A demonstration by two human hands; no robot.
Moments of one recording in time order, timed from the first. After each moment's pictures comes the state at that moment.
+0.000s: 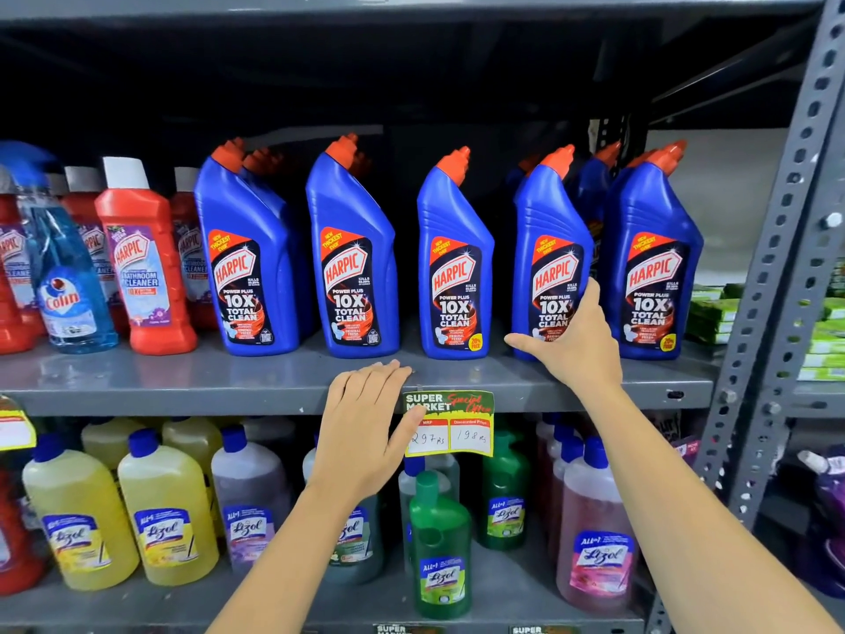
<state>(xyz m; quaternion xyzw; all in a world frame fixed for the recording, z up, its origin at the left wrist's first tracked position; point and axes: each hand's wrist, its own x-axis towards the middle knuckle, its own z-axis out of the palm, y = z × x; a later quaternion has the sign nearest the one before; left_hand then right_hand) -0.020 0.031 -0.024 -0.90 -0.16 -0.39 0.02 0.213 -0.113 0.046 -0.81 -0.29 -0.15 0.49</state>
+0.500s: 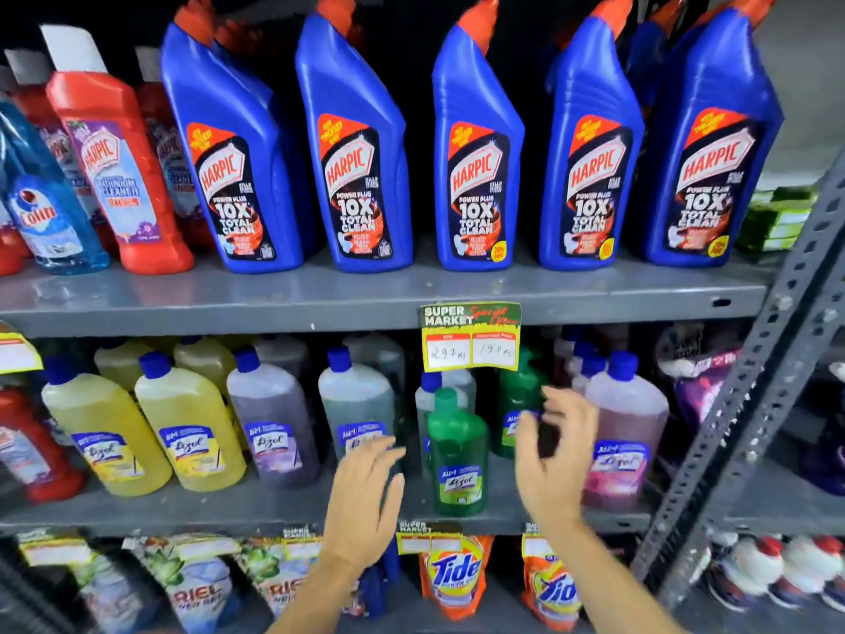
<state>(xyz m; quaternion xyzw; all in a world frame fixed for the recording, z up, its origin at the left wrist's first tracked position) -0.067 0.031 -0.226 -0.89 -0.16 -0.40 -0.15 0.114 -0.120 -0.174 -0.62 -0.34 -0.25 0.66</state>
